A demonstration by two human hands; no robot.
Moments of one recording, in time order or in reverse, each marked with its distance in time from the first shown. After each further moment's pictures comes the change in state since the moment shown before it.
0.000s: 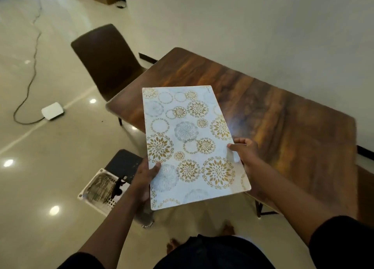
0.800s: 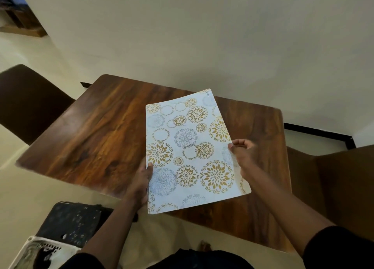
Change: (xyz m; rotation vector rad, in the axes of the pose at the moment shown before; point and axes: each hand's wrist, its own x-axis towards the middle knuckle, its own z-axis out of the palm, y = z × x) left_hand 0.107 -0.021 0.269 0.074 -0.102 -0.123; right_hand 0.081 -0.013 -0.241 0.218 0.362 -0.076
